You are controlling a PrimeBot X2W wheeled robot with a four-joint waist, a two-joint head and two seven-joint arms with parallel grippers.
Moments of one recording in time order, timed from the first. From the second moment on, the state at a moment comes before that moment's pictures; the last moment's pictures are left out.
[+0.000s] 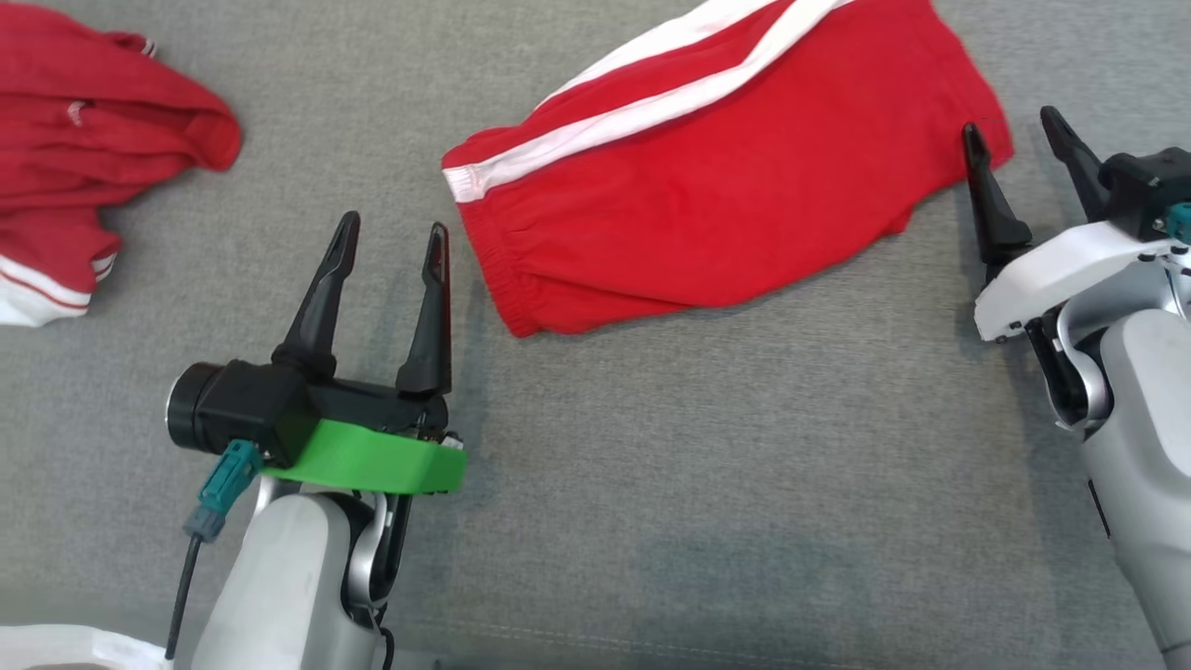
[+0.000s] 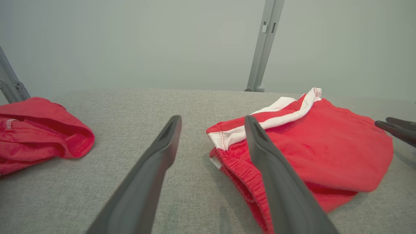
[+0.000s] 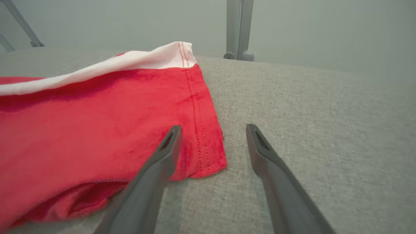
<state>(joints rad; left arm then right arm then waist) -0.32 0.10 -0.27 0.07 -0.30 -0.04 -0.26 -0.61 -0.33 0.15 0.44 0.29 0.13 -0.14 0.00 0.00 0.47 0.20</state>
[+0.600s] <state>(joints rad) -0.33 0.09 -0.24 0.09 -0.27 -0.05 -0.26 -0.67 -0.30 0.24 0.59 0.44 0.13 -0.21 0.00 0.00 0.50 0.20</state>
